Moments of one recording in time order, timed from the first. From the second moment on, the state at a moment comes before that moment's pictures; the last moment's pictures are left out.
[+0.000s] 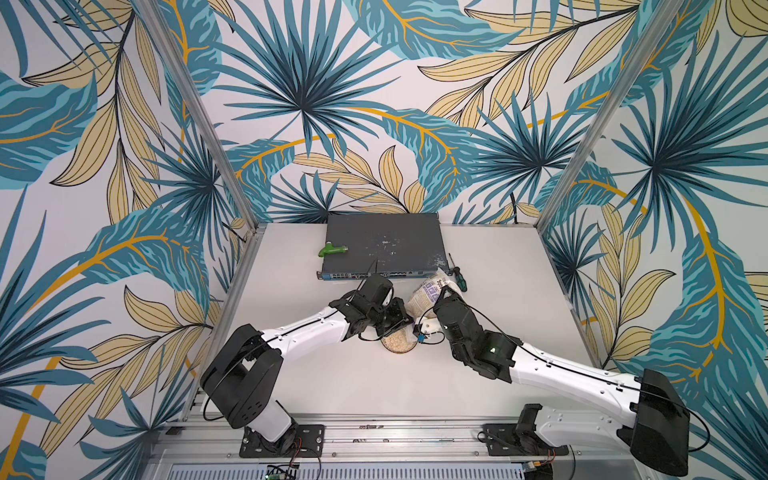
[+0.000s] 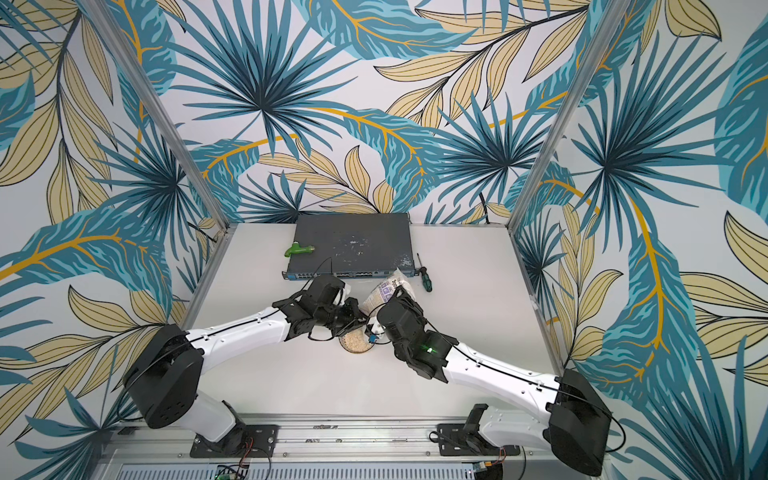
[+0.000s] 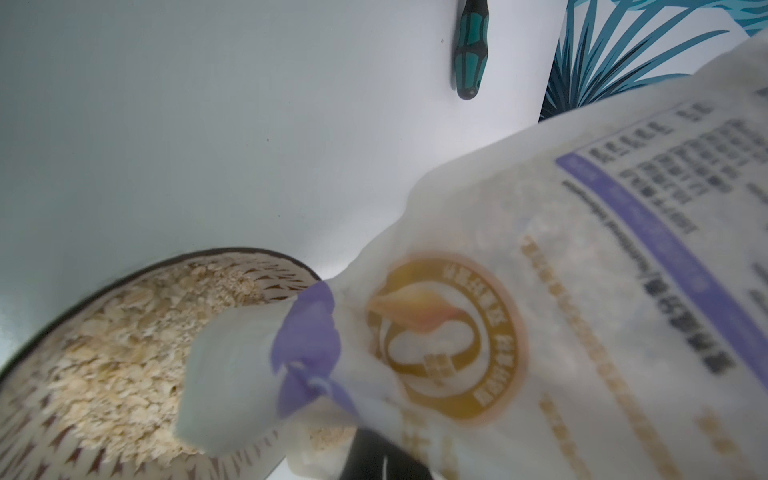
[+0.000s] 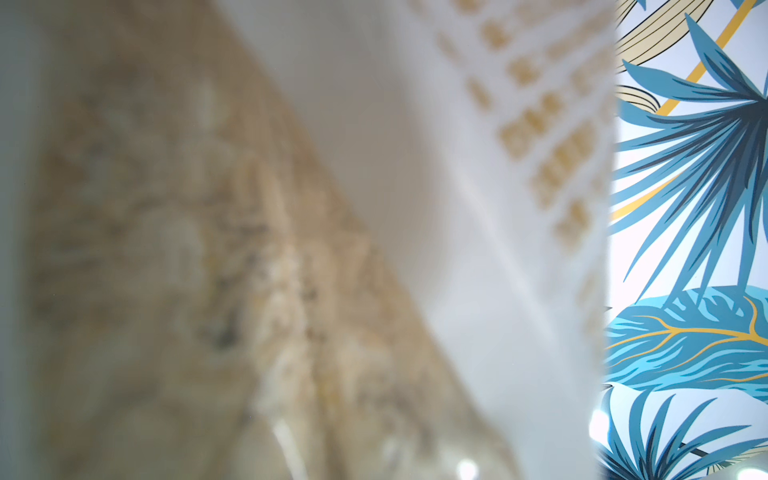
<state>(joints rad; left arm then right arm) -0.69 1.57 0.96 -0.18 0.40 -1.16 1.08 1.19 0.76 -0.04 0.91 -1.84</state>
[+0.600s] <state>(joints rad) -0.69 1.59 0.96 -0.17 0.40 -1.16 1.07 1.20 0.76 -0.02 0.89 -1.88</state>
